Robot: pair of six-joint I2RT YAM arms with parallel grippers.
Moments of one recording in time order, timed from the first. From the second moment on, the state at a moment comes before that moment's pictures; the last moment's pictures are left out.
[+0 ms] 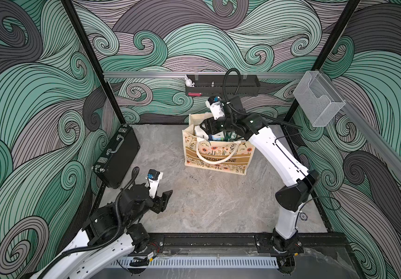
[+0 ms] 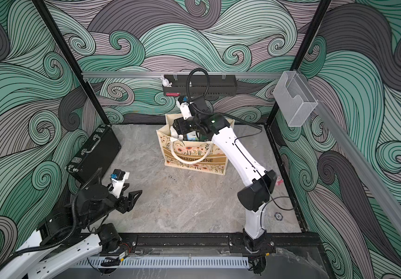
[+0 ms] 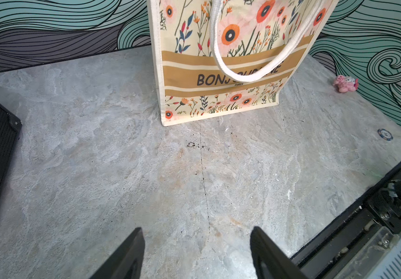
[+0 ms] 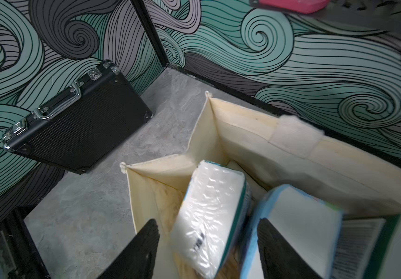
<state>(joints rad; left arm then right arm) -0.84 0.47 0.82 -0.95 -0.26 -0.30 0.63 1.94 2.19 -0.87 -0.15 0.10</state>
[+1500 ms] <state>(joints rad) -0.82 0.46 0.82 -0.96 -0.27 -0.30 0.32 1.34 1.73 -0.81 -0.05 0.41</state>
